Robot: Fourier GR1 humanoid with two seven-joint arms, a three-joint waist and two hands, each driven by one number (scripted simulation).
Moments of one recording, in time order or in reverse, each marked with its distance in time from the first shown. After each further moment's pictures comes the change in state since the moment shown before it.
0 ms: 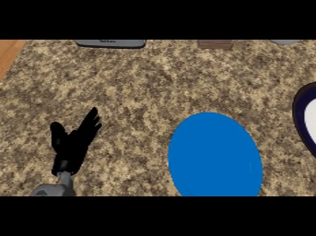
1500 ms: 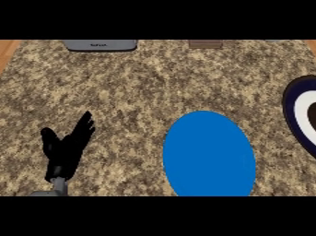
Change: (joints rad) left arm 0.046 0.003 0.027 -0.025 0.012 0.001 -0.010; right arm 0.242 -0.138 -0.159 0.117 -0.188 0.569 -0.167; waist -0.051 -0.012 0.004
